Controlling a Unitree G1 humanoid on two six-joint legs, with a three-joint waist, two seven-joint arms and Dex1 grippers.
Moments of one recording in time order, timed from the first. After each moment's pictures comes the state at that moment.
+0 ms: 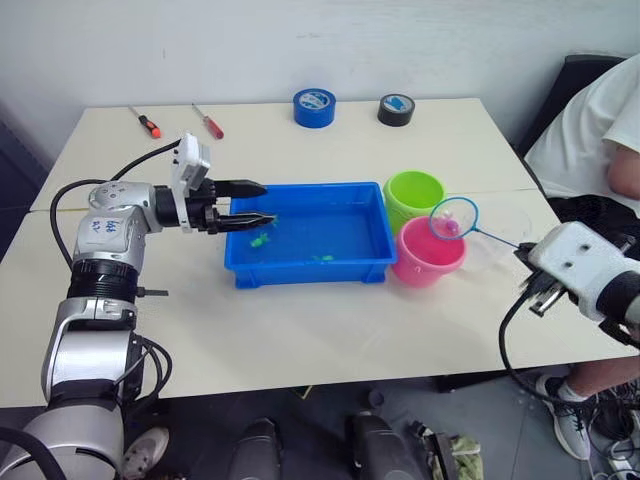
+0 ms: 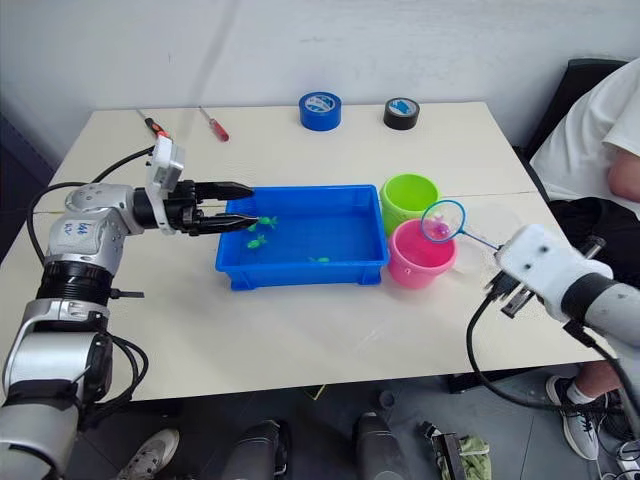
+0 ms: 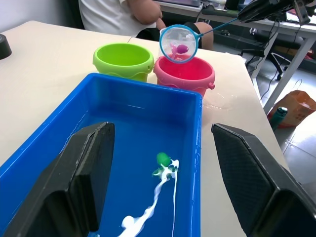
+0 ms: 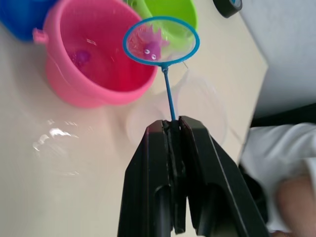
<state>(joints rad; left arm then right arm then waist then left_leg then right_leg) -0.96 0.63 0.02 0.68 -0.32 0.20 -1.34 0.13 -1.03 -0.36 -0.66 -0.07 0.50 0.70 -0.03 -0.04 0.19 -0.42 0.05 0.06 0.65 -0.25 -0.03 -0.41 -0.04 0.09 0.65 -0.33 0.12</state>
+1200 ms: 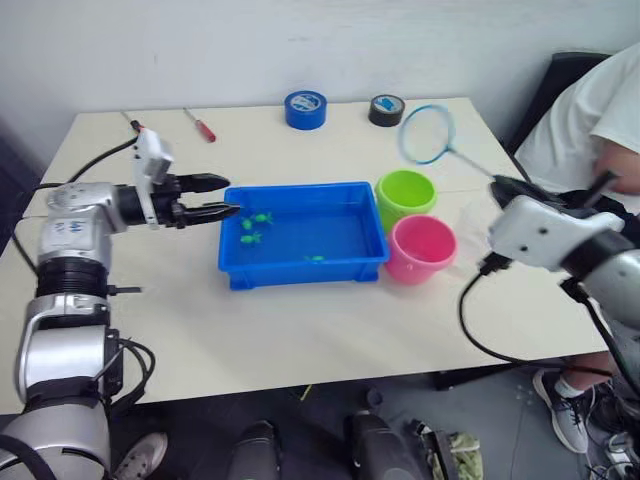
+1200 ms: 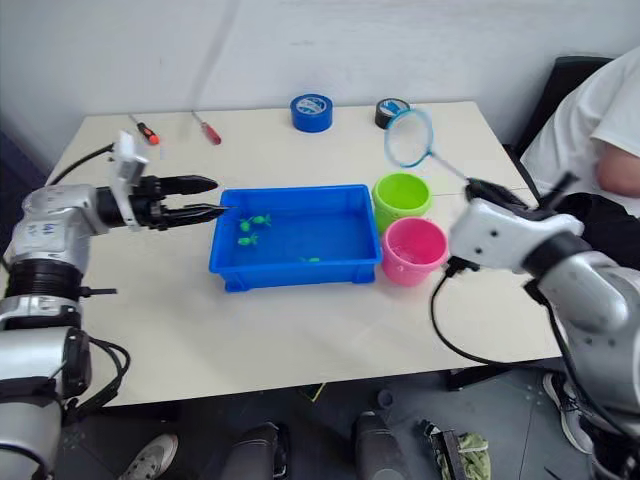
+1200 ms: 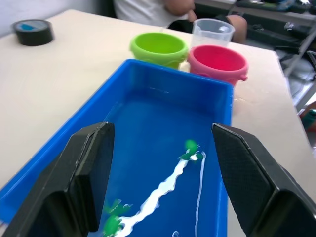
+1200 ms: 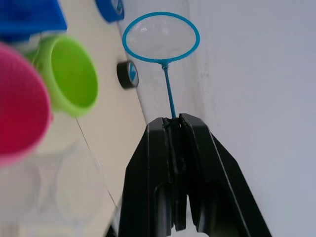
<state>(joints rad) -0.96 0.75 0.09 0.80 -0.28 0.16 -1.30 -0.29 -0.78 -0.17 -0.62 -0.28 0.37 0.69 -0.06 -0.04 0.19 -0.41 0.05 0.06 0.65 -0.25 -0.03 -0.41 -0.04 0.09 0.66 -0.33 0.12</state>
